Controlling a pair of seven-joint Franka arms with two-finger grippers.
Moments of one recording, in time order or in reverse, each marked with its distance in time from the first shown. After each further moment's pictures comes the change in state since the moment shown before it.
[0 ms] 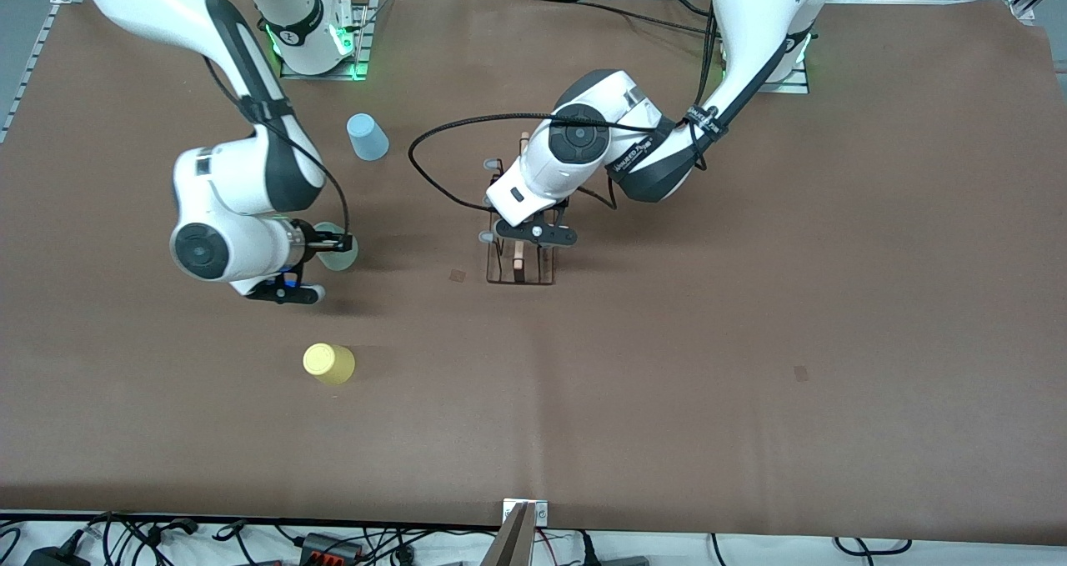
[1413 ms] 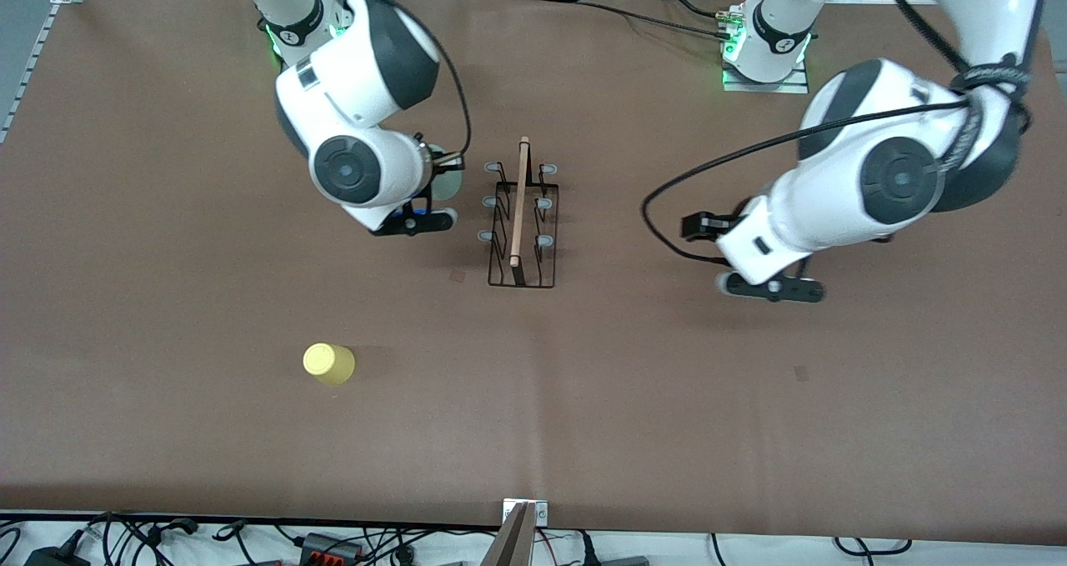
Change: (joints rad) left arm 0.373 -0.260 0.135 0.097 0.001 -0.526 0.425; right arm 0.314 -0.024 0.067 0.229 0.155 -0.286 0.233
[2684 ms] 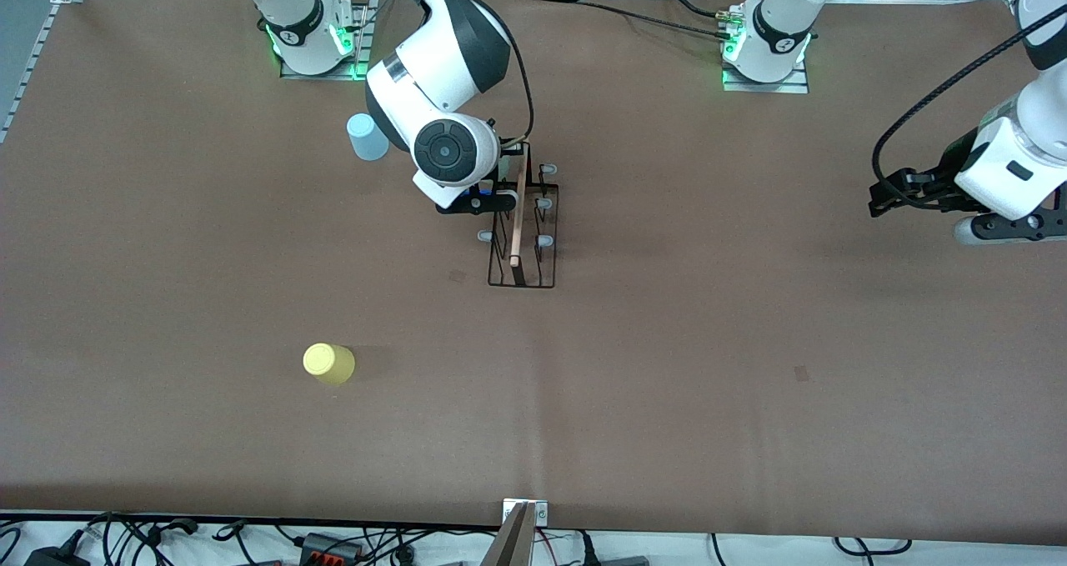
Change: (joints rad) left arm -0.082 -0.329 0.429 -0.235 -0.021 0.048 0.193; right arm 0.114 0.073 -0.004 -0.001 0.051 0.086 0.106
